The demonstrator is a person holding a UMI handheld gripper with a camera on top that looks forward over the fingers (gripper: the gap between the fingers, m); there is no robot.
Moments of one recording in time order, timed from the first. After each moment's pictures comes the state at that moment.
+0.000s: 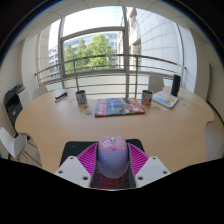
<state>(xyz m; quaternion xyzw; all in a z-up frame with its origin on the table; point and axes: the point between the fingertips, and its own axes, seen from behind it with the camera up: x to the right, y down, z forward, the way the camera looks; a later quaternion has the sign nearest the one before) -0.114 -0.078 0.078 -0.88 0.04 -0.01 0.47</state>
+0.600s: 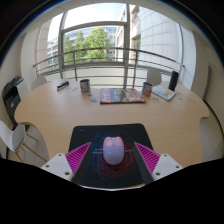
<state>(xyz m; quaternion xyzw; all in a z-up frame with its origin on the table) -0.154 -0.137 0.065 -0.90 0.04 -0.04 0.43</state>
